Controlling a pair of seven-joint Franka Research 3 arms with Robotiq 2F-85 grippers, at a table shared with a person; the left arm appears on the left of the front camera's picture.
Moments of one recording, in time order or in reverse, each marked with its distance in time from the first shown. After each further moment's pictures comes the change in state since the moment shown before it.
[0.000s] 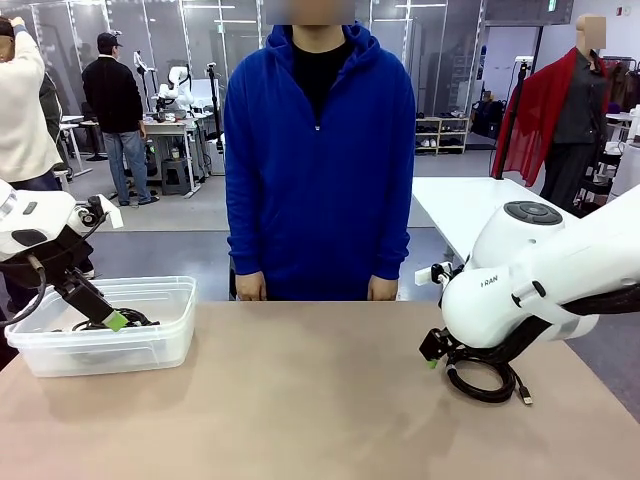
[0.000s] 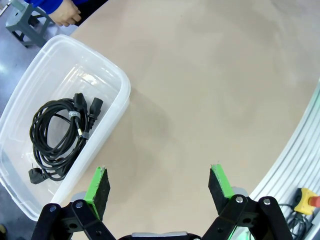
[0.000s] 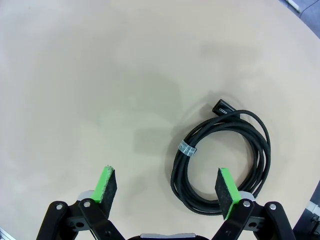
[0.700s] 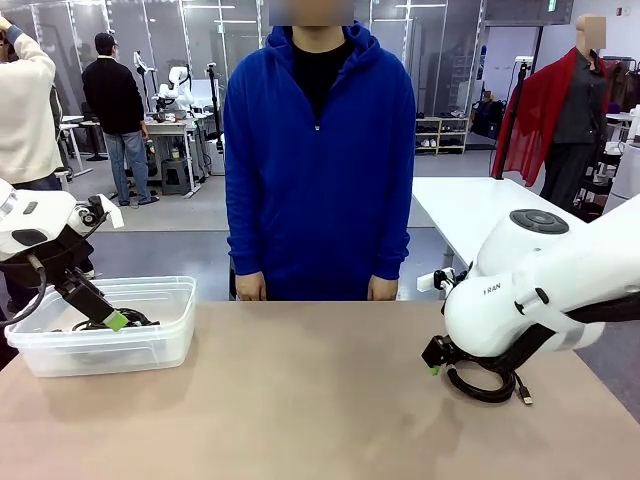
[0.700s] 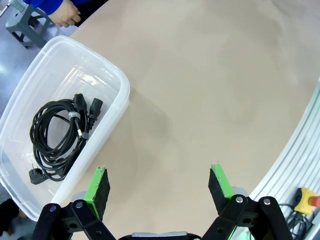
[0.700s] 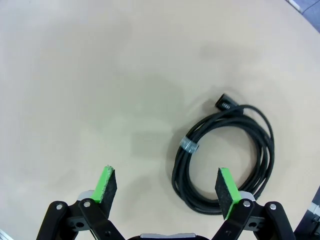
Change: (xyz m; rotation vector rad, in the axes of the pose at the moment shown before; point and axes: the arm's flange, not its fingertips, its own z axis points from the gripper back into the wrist) left arm 0.000 -0.001 0.000 0.000 -0.001 -0.002; right arm -0.006 0.000 -0.005 -0.002 -0.008 -0.002
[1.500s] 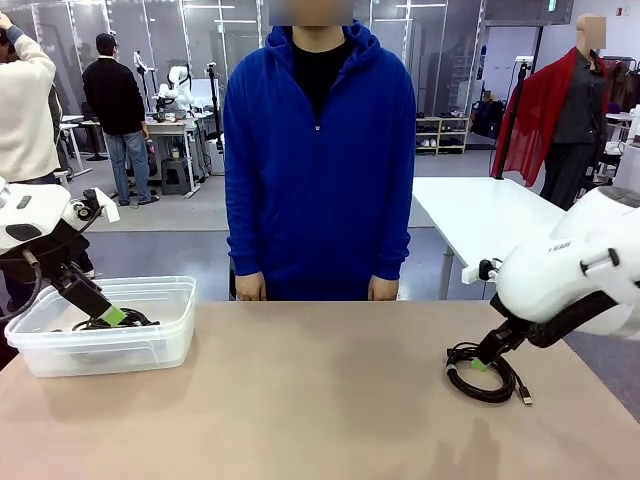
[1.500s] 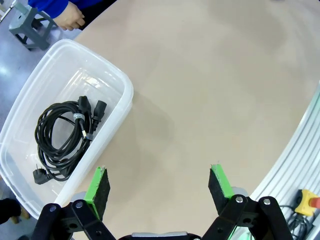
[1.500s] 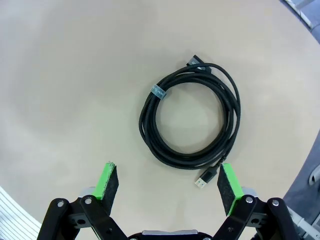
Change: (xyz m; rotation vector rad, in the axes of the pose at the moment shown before) left arm 0.001 -0.001 0.009 0.013 -0.017 -0.003; right arm -0.042 -0.058 0.044 0.060 -0.013 0.139
